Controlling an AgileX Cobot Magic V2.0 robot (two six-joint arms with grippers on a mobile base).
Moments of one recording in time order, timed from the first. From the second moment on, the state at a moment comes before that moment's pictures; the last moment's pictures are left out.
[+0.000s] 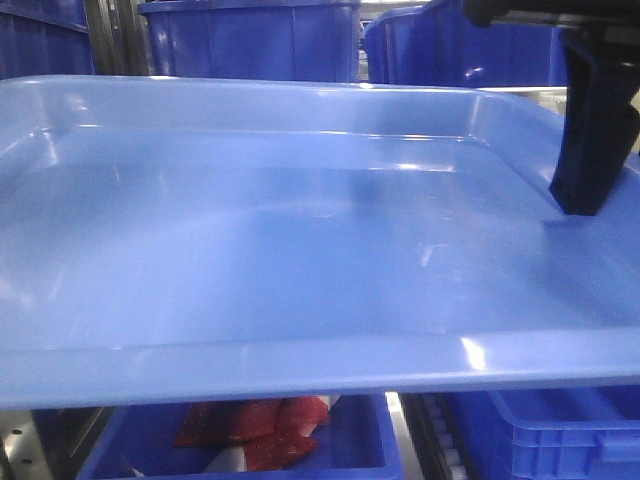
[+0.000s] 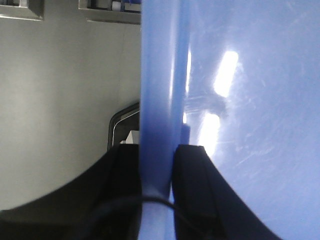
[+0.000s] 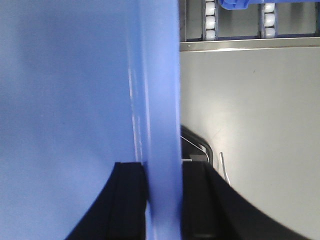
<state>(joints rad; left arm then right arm) -0.66 1.20 -1.04 0.04 1.22 -0.68 0.69 1.26 -1.04 -0.08 1.08 0.78</state>
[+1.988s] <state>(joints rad) -0.36 1.75 -1.65 0.26 0.84 -0.49 0.48 1.89 -1.86 -0.23 0.95 0.58</state>
